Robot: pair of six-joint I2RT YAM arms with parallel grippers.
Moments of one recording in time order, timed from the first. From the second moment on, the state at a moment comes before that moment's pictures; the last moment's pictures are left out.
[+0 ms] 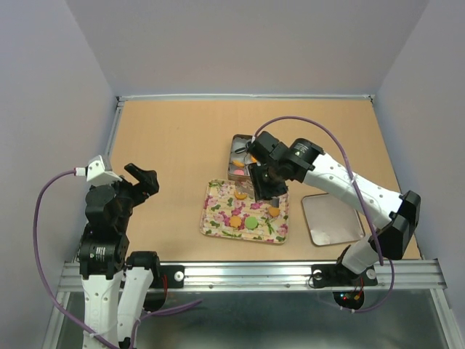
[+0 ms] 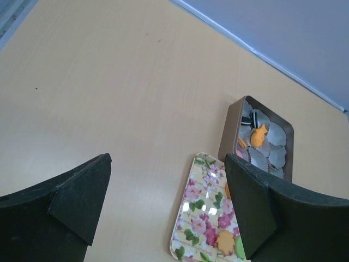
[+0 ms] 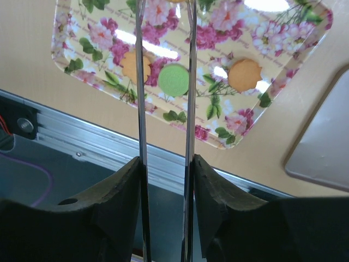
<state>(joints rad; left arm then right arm) -0.01 0.43 0.82 -0.68 -0.05 -0.52 0.88 1.55 1.58 -1.20 0.08 0.61</state>
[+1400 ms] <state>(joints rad) -0.01 0.42 0.82 -0.68 -0.03 -0.52 0.94 1.73 1.56 -1.20 0.09 0.65</state>
